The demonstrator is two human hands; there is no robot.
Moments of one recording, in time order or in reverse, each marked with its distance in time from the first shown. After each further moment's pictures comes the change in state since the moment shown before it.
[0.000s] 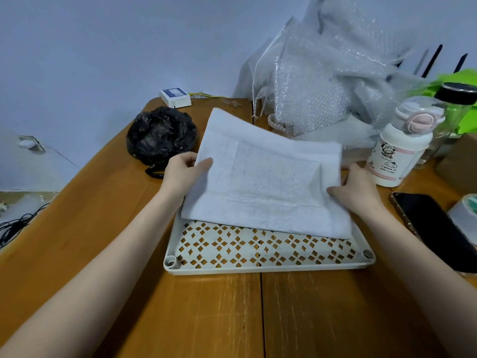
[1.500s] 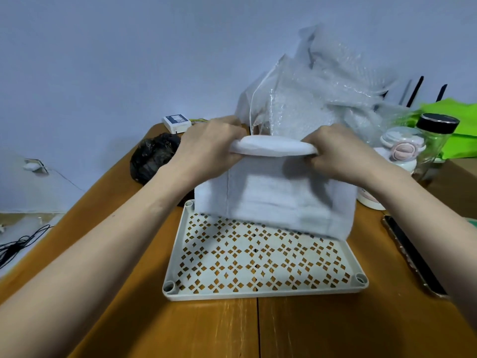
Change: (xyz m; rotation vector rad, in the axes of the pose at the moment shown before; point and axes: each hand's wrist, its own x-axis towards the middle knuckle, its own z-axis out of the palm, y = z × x) left_hand -0.006 0.119 0.006 0.959 -0.005 0.870; right_hand -0.005 -0.110 -0.085 -0.393 0.016 -0.663
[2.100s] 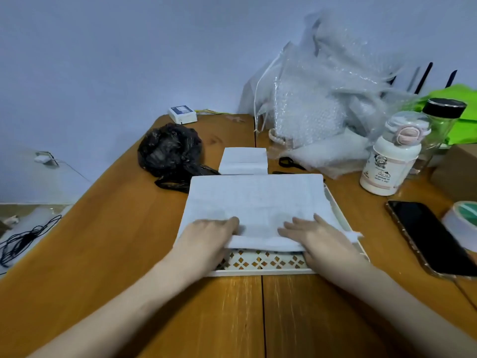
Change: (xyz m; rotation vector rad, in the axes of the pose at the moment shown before) left_hand -0.145 0.031 0.052 0.011 -0.489 -0.068; right_hand -0.118 -0.037 0.086 0.009 -0.424 -0.143
